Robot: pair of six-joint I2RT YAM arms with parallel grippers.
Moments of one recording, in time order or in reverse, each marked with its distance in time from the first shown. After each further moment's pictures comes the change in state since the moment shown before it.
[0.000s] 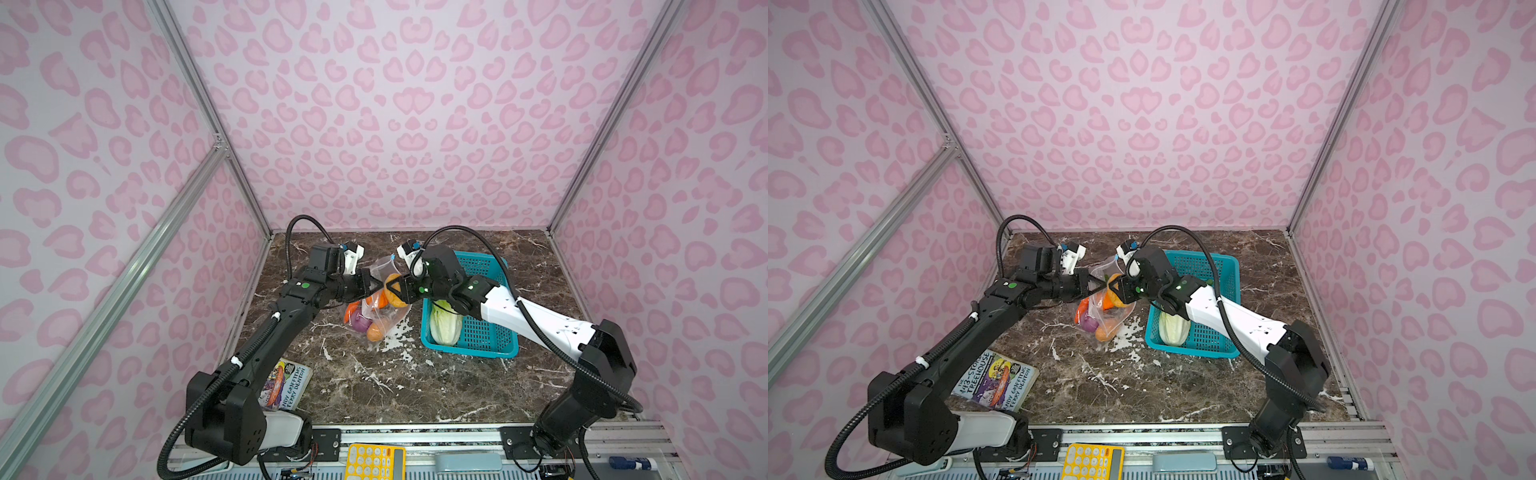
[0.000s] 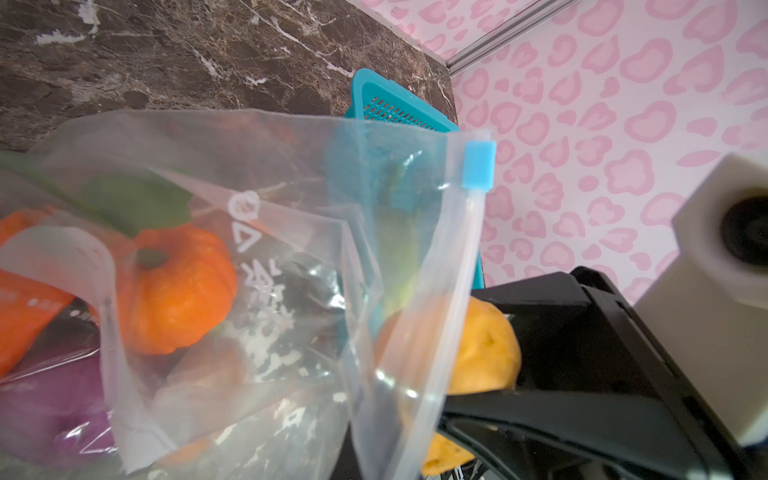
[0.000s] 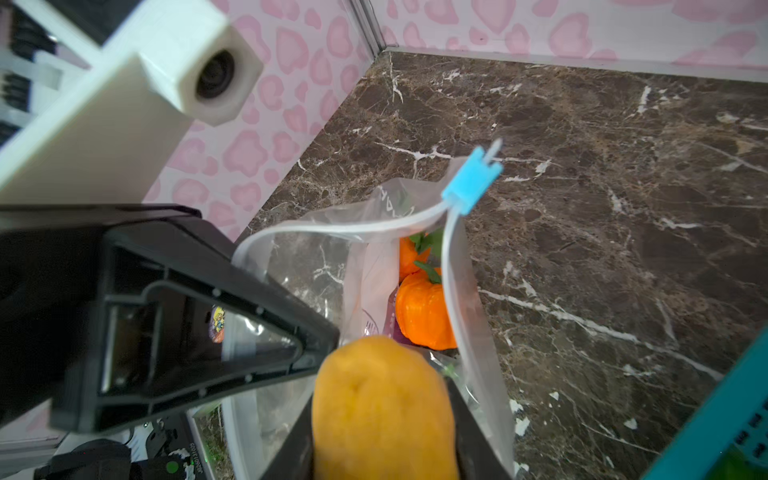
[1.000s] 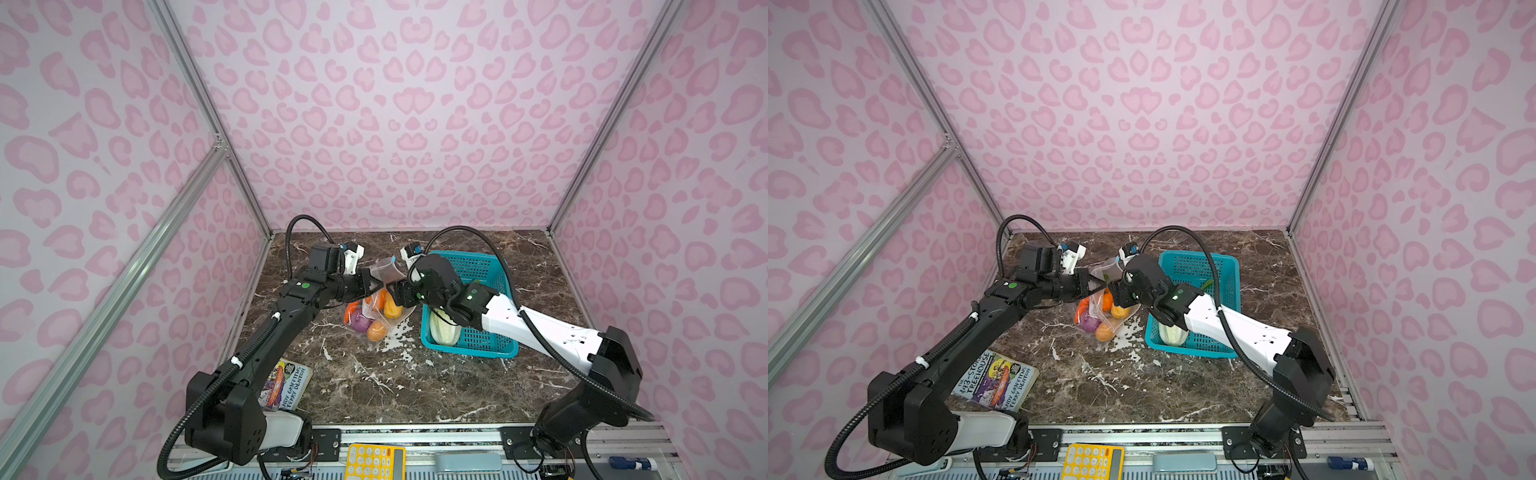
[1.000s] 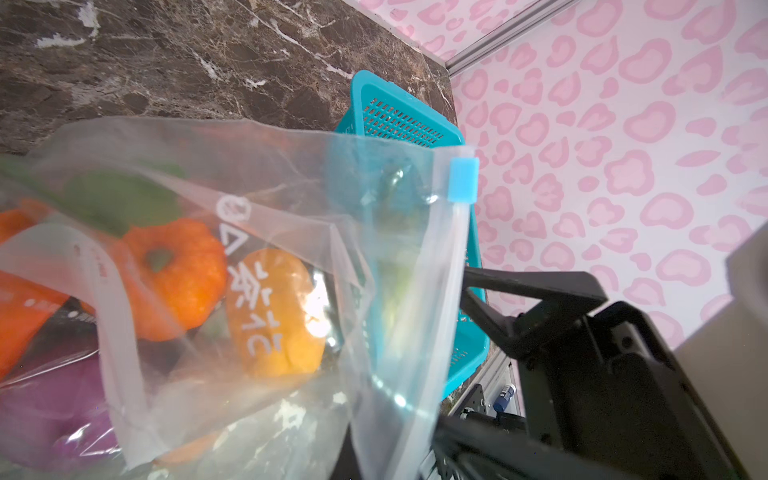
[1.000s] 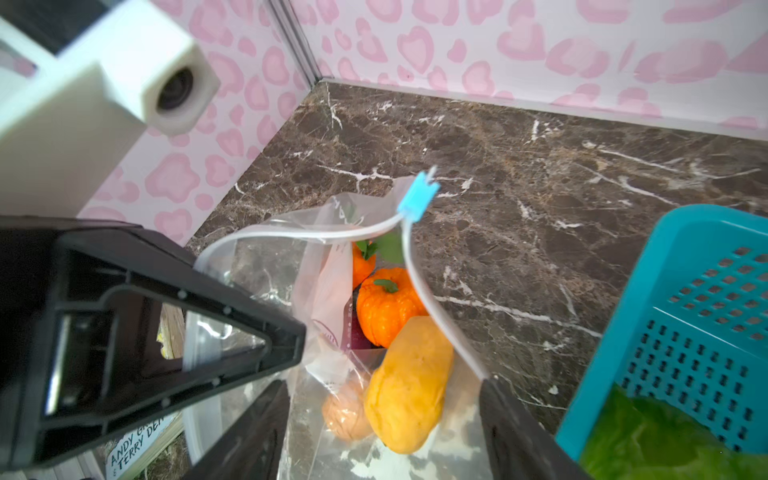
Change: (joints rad) left arm -0.001 -0.001 0.000 0.005 0.002 0.000; right arm 0.060 -0.093 -0.075 0.004 0.290 0.026
